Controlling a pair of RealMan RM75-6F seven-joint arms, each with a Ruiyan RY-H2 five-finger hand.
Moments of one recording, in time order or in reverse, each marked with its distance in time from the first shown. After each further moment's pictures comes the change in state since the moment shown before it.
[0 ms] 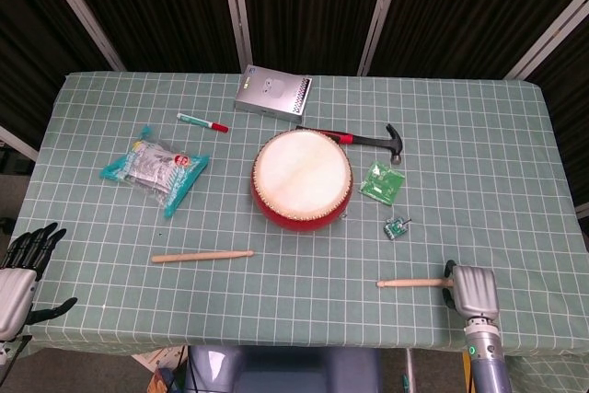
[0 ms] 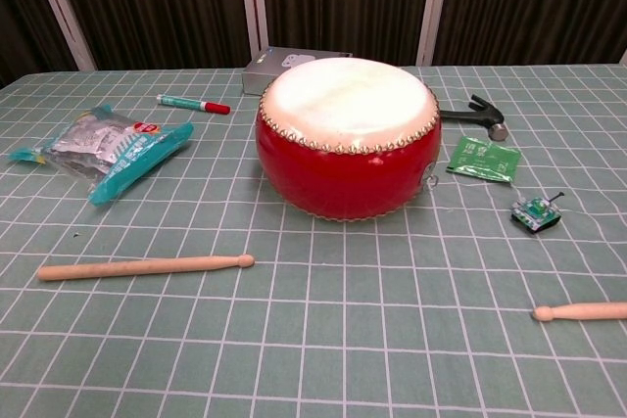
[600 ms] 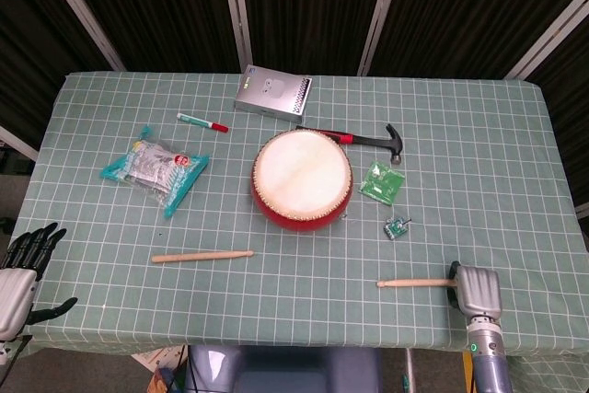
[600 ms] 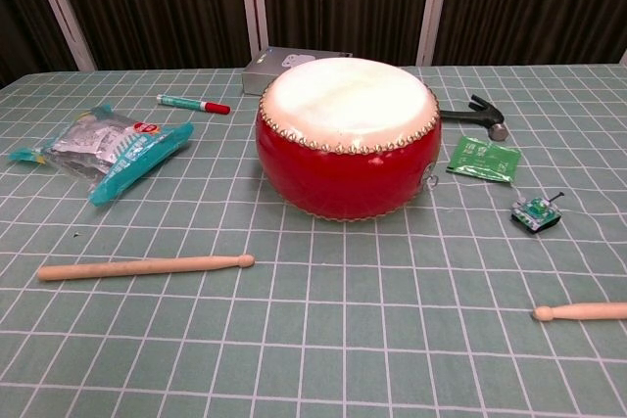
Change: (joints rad) left arm 0.000 -0.002 -0.001 -0.002 -0.002 0.000 0.006; right arm 0.012 -0.017 0.005 0.046 0.063 -0.017 0.001
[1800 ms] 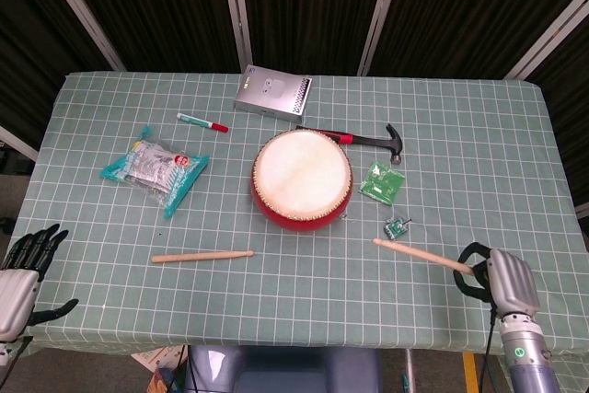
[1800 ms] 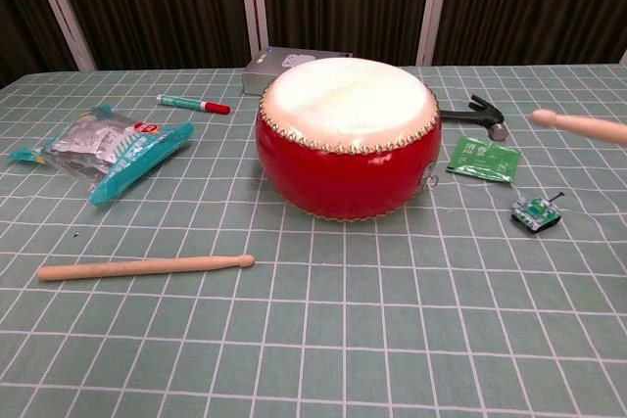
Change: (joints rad) left arm -0.001 0.005 0.006 -0.012 0.000 -0.011 0.015; right arm -0.053 0.452 0.110 -0.623 -0.010 0.026 0.344
